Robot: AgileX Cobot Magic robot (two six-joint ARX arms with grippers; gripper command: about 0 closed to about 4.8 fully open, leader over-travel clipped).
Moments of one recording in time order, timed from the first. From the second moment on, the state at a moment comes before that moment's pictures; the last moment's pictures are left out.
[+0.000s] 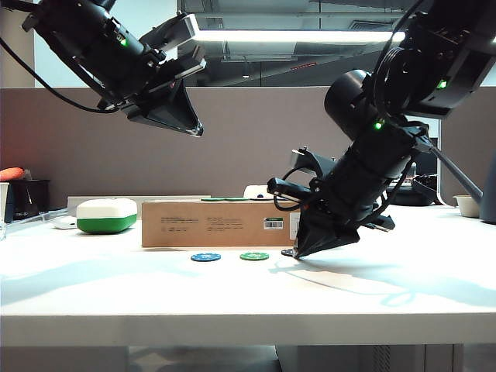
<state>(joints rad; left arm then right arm) -0.44 1.50 1.02 -0.02 0.24 0.04 0.47 1.88 1.03 0.05 -0.17 0.26</state>
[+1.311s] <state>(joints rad) -0.44 1.50 1.02 -0.02 0.24 0.04 0.46 1.92 1.04 0.16 -0.15 0.26</state>
